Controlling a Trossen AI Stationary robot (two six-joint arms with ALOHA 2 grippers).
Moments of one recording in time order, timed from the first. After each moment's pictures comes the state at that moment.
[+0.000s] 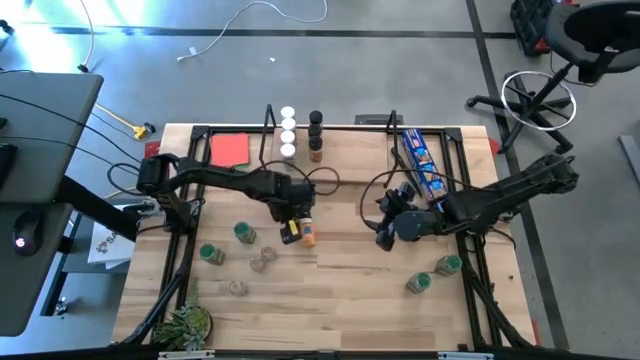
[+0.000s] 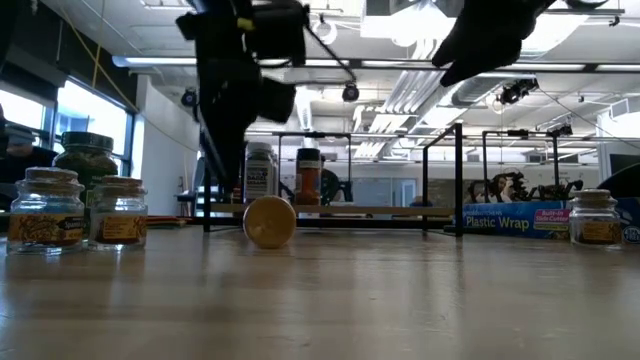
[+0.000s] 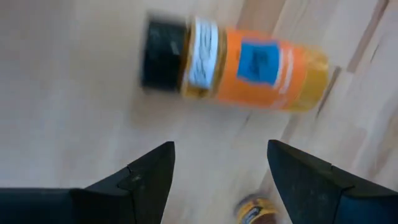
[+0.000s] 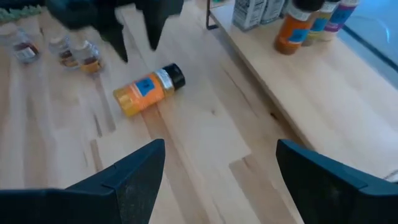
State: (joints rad) left arm 0.05 1.75 1.21 -0.84 0.13 -0.31; right arm 0.33 1.24 0.95 -0.57 0.59 0.55
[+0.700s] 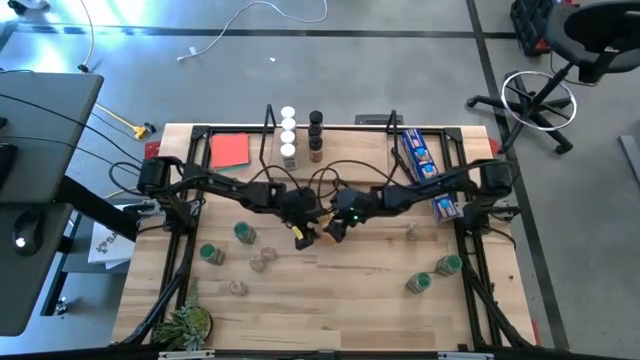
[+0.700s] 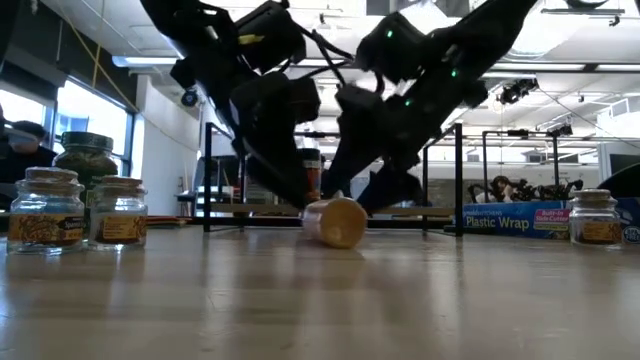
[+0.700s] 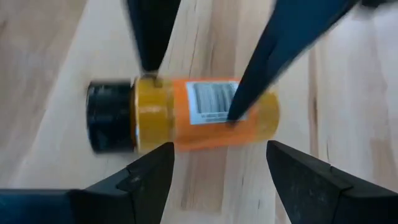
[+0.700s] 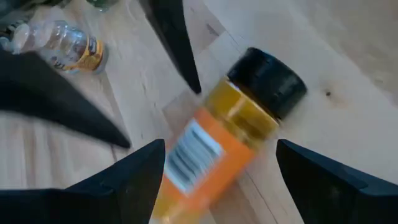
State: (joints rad) left arm 0.02 1.76 0.97 -0.11 0.14 -0.23; right arm -0.03 1.82 0.95 0.04 -0.08 0.66
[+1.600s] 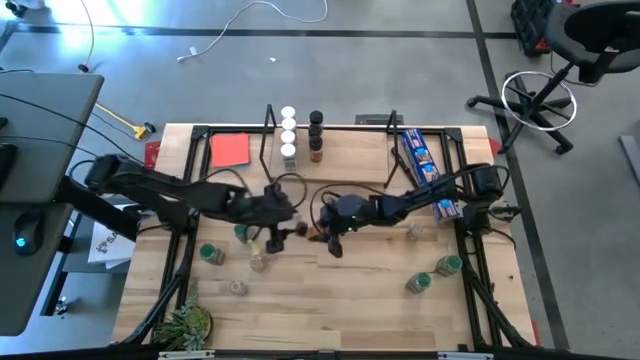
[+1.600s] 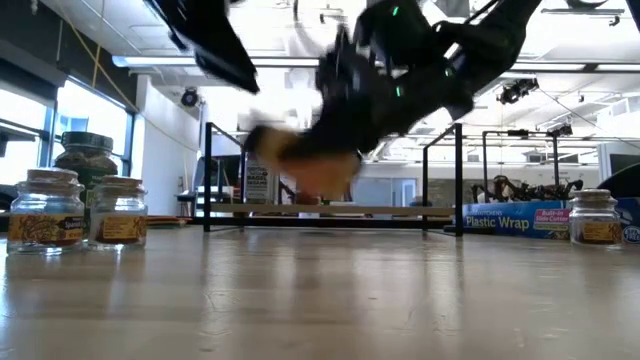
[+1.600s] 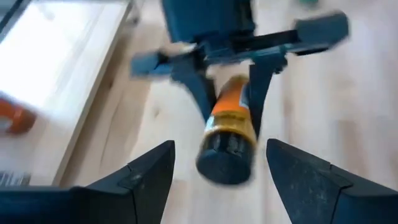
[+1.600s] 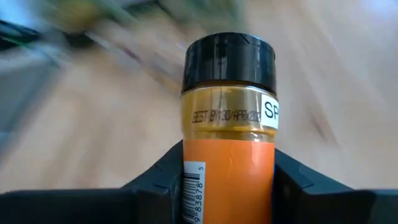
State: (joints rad) left arm -0.21 1.32 0.98 -0.43 -0.27 -0.16; right arm 0.05 1.89 0.95 0.48 -0.16 0.21
